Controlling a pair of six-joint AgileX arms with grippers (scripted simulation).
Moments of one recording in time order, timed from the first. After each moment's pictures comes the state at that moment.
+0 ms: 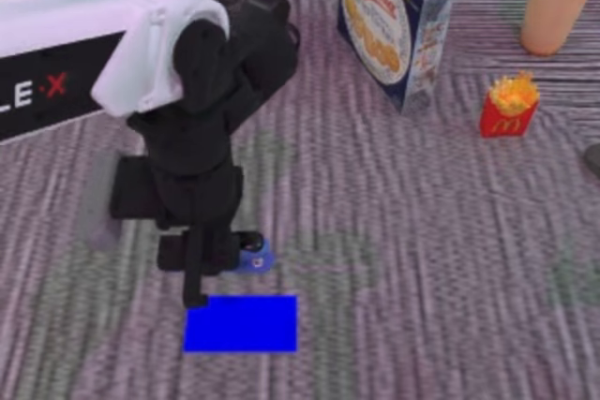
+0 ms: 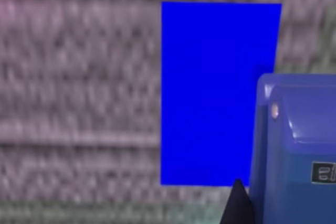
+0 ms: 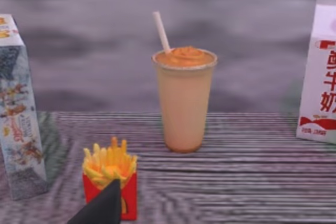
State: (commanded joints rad) left arm -0.65 1.78 1.33 -1.15 0.01 -2.21; right arm 0.00 0.00 0.00 0.00 0.00 0.00
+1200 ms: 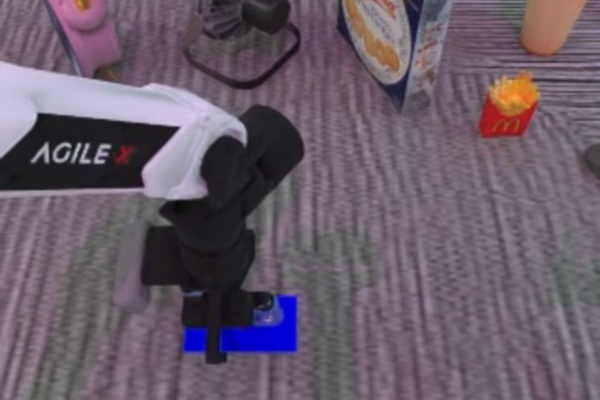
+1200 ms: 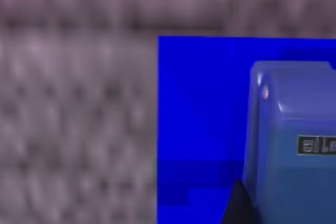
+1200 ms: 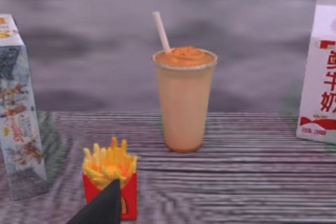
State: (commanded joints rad) left arm -0.67 1.91 1.10 -0.78 0.01 -2.23; right arm 0.00 0.00 0.00 0.00 0.00 0.00
